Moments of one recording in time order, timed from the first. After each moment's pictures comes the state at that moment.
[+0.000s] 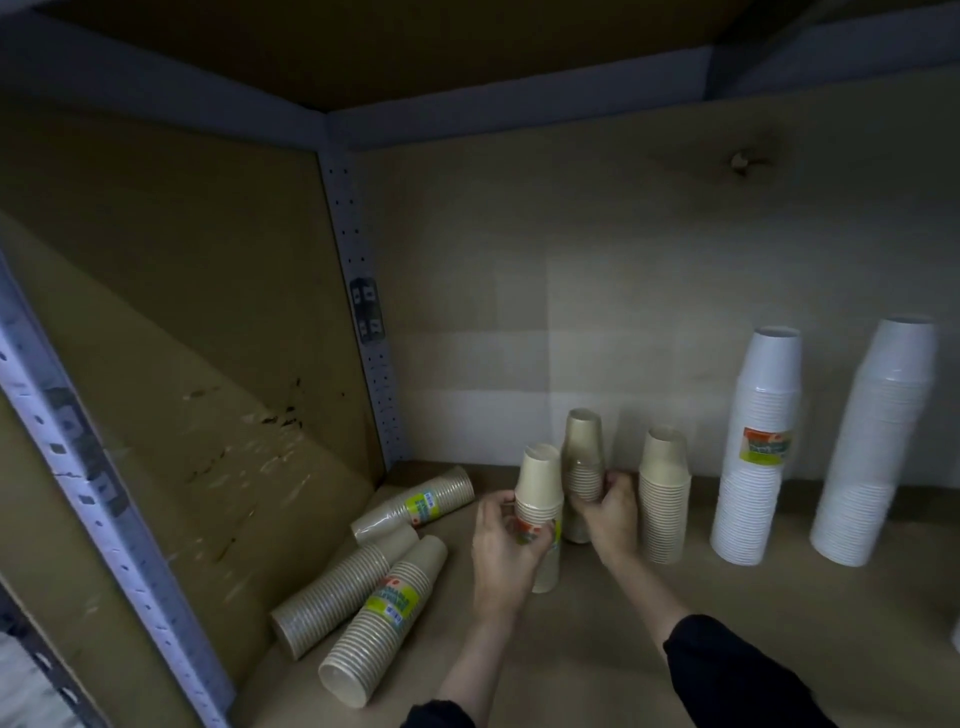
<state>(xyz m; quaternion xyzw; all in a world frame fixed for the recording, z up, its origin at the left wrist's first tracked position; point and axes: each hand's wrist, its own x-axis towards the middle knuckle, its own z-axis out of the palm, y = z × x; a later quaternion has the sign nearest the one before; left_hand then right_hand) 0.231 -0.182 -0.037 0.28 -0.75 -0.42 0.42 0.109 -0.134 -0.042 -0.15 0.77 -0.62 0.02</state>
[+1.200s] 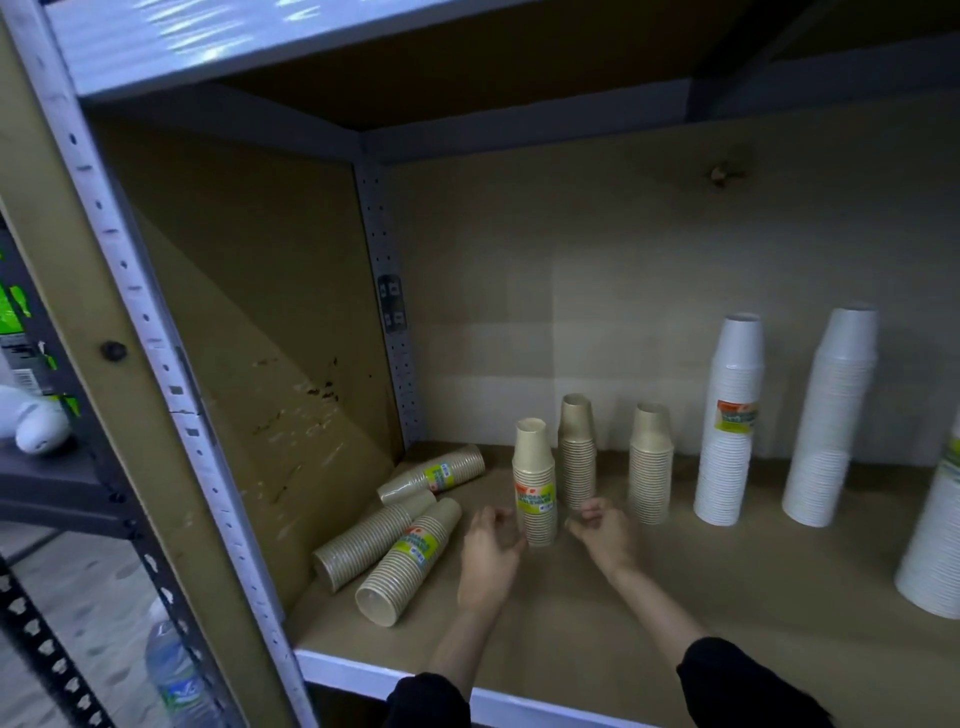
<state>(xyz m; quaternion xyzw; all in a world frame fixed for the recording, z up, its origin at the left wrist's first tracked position) 0.292 -0.161 -0.042 0.34 -0.80 -0.39 0.30 0.163 -0.086 -0.061 -0.22 0.81 -0.54 0.10</state>
